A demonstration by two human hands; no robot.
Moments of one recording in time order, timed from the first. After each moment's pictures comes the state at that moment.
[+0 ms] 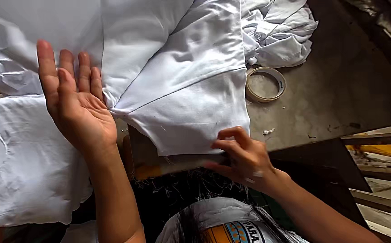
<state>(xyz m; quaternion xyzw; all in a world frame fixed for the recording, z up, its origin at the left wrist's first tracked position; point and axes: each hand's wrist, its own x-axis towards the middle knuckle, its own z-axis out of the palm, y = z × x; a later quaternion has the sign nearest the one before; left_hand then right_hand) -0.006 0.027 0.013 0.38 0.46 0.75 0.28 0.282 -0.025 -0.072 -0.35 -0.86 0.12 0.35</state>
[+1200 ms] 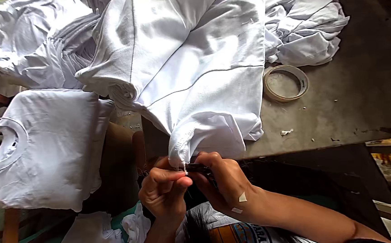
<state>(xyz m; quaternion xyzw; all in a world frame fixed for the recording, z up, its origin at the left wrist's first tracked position) 0.077 -0.104 -0.054 0.47 0.38 0.75 0.26 0.207 -0.061 -0.042 -0.28 -0.82 0.29 0.41</state>
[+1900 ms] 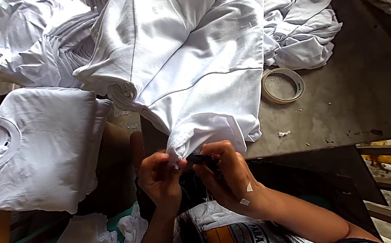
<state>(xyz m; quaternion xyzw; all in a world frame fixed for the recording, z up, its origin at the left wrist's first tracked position) 0.076 -0.089 -0.070 0.42 0.37 0.78 0.27 0.211 -0.052 -0.041 -0.29 -0.80 0.32 0.42</state>
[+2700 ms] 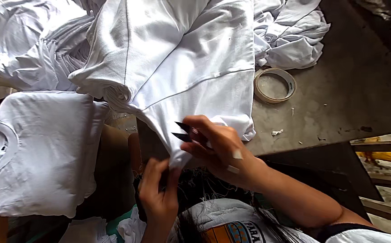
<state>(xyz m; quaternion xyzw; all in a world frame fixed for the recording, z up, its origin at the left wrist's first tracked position) 0.064 -0.117 -0.064 0.53 0.57 0.59 0.20 0.208 -0.012 -0.020 -0.29 -0.82 0.29 0.40</state>
